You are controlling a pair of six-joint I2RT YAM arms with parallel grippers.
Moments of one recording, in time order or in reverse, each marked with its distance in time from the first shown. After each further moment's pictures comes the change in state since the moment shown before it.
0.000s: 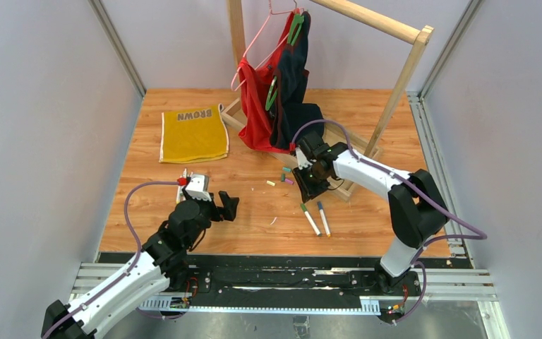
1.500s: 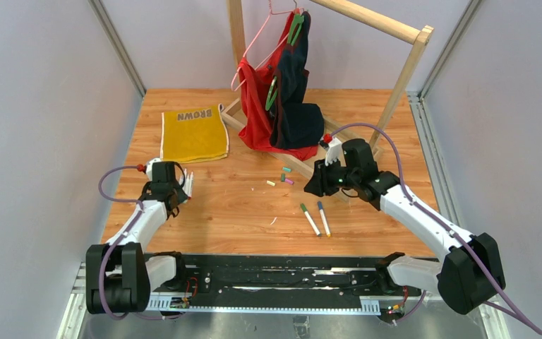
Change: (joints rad) left arm 0.741 0.647 0.285 -0.237 0.034 -0.092; right arm -0.136 -0.524 -0.386 0.450 -0.290 0.082
